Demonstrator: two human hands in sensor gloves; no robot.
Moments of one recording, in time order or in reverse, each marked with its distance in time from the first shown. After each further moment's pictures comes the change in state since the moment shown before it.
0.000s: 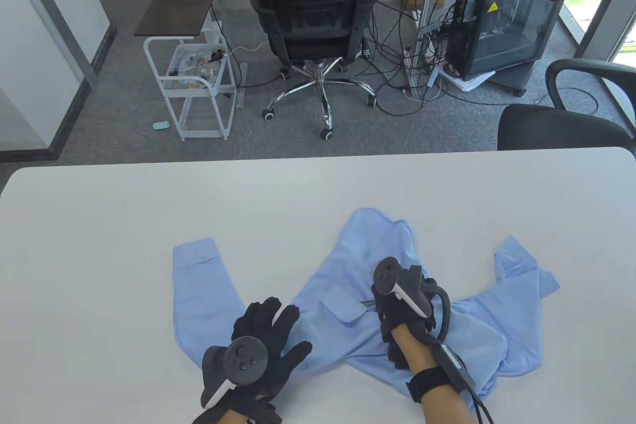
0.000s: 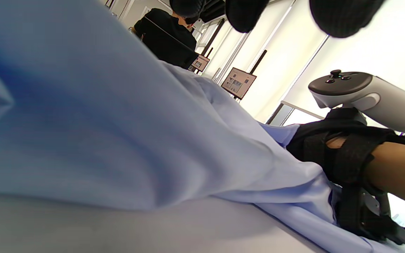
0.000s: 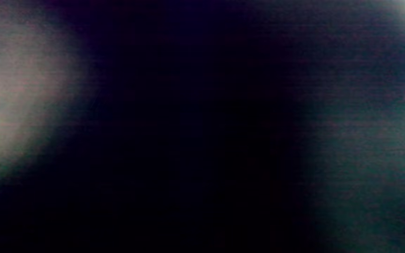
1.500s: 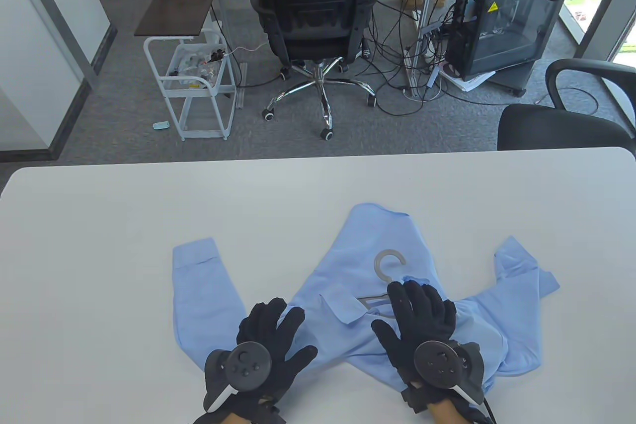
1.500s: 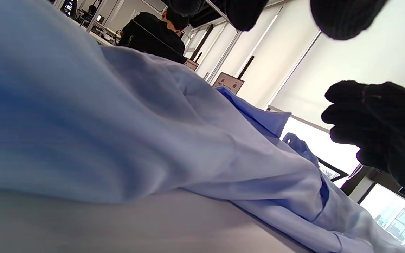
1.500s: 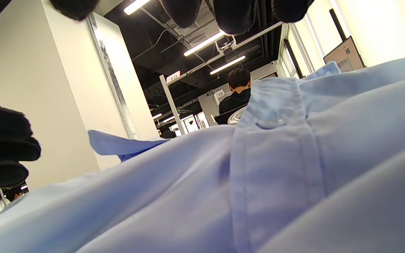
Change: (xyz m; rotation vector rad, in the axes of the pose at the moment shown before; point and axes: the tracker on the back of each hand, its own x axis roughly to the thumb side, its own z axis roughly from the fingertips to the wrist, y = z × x) left_hand 0.008 -0.002 0.004 0.030 -0.053 0.021; right_hand -0.040 -0.016 0.131 -0.523 -0.474 -0.289
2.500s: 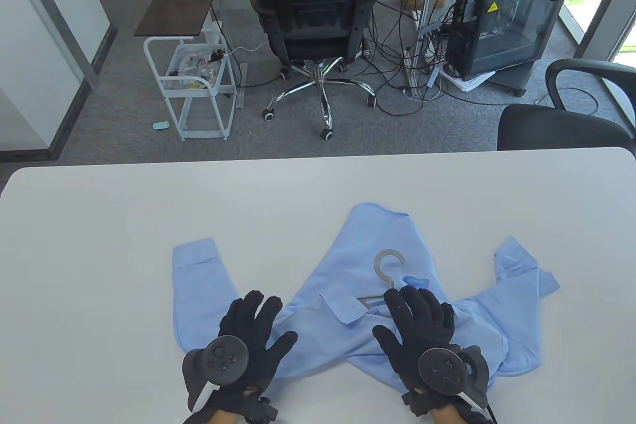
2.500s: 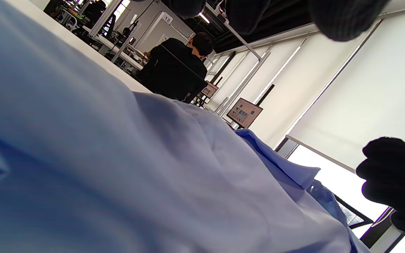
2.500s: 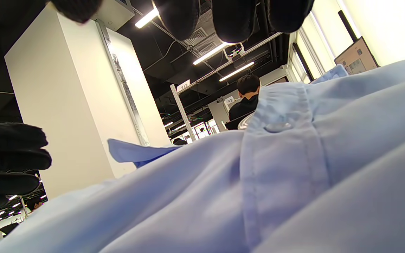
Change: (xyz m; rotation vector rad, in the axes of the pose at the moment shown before) left_hand -0.021 0.021 0.003 0.106 0.099 0.071; right_hand -0.005 -0.005 0.014 -0.053 -0.053 -0.066
